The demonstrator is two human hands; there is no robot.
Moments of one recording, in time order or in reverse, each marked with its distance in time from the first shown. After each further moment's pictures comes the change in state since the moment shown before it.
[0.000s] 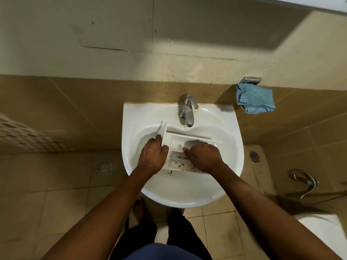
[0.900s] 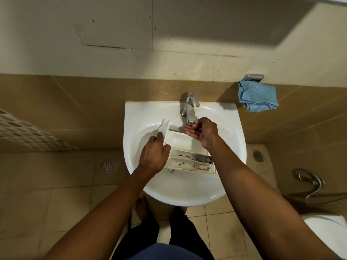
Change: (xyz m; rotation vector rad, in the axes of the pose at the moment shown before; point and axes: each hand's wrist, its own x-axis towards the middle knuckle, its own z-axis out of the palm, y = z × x) left_hand -0.009 0.008 -0.006 0.061 -0.007 -0.011; right_hand 0.071 -0.009 -0.039 1.867 0.004 0.748
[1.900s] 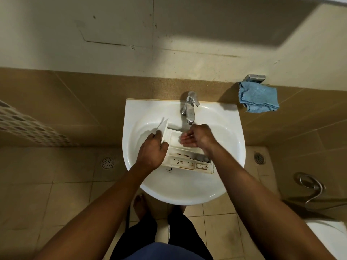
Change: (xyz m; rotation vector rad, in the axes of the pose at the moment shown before) left_hand 0.002 0.001 0.003 -0.003 0.002 -0.029; right_hand -0.022 0.014 -0.001 -0.477 -0.134 -0.017
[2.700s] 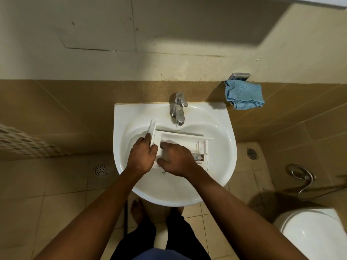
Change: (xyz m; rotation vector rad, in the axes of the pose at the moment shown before) left_hand 0.008 -0.015 0.006 -0.030 0.032 0.038; right_hand -0.044 0.052 0.034 -1.154 0.003 -0.669
